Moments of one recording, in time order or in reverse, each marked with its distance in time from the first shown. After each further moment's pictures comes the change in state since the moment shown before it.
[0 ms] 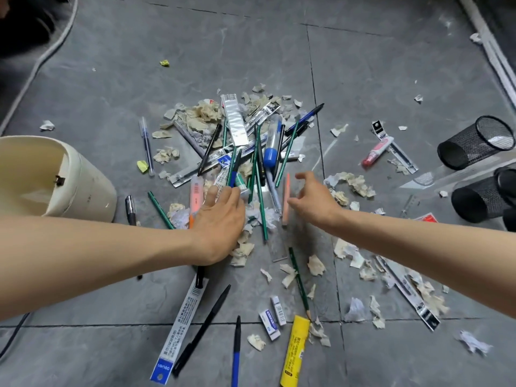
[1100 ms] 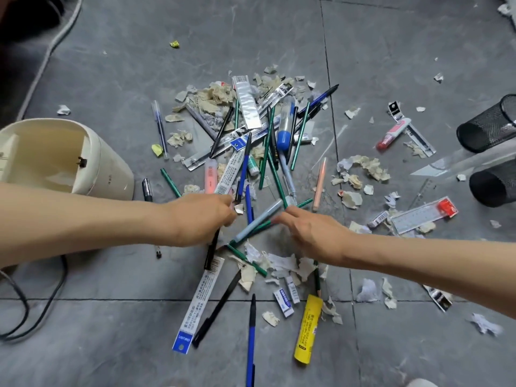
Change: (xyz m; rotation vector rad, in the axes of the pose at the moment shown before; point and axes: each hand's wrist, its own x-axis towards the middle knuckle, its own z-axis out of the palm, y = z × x) left_hand -0.037 -0.054 -0.022 -0.053 -0.328 0.314; right_hand -0.052 0.018 0.032 -0.669 -0.325 -0.600
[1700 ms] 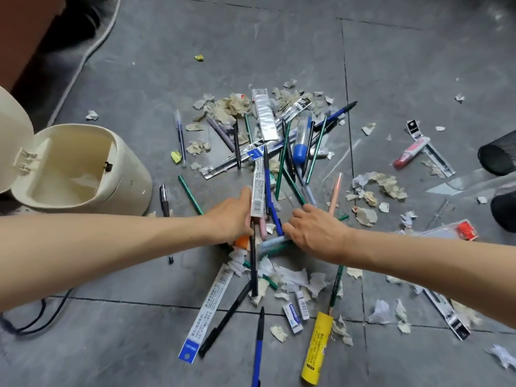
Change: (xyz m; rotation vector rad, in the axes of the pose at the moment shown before) left_hand 0.044 0.004 0.025 -0.689 0.133 -0.426; right_hand 0.033 0.011 -0.004 -0.526 -0.050 -0.245
